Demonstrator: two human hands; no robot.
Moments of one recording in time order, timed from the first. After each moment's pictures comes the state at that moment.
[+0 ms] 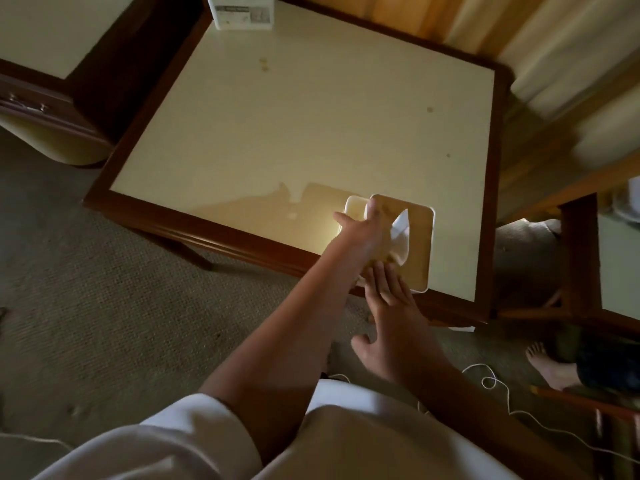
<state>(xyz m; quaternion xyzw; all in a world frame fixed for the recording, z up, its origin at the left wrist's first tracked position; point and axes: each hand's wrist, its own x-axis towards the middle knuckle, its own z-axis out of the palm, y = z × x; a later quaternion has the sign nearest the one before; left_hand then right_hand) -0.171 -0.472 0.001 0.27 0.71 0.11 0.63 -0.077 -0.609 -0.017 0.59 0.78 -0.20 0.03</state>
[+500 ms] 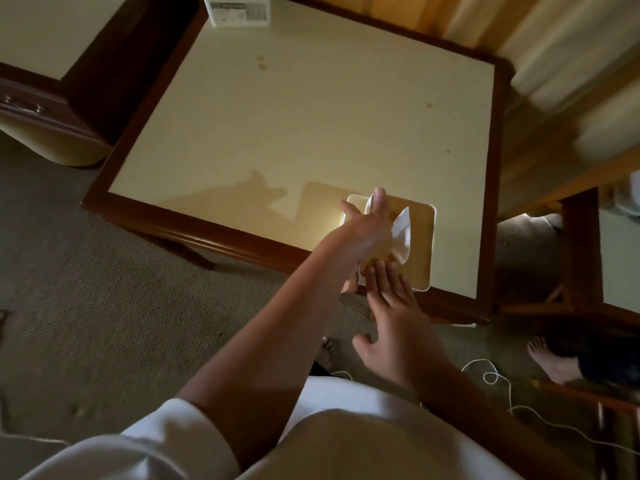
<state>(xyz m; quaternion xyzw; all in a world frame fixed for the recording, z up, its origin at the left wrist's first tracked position) -0.180 -0.471 0.020 0.31 0.68 0.10 0.66 -0.078 -0.613 -0.018 0.60 0.78 -0.18 0.03</state>
